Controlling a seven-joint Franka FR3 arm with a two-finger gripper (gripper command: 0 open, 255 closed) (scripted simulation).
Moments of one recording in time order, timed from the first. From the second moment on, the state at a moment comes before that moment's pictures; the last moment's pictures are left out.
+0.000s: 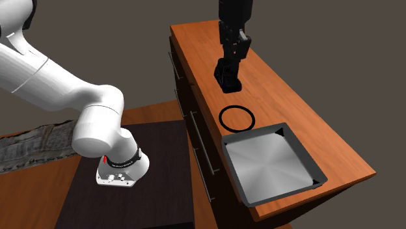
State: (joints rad) arm 0.02 -0.49 0.08 -2.04 -0.01 1.58 -0.10
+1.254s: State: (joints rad) arm -0.10 -0.19 -0.19 -1.73 -0.06 1.59 -0.48
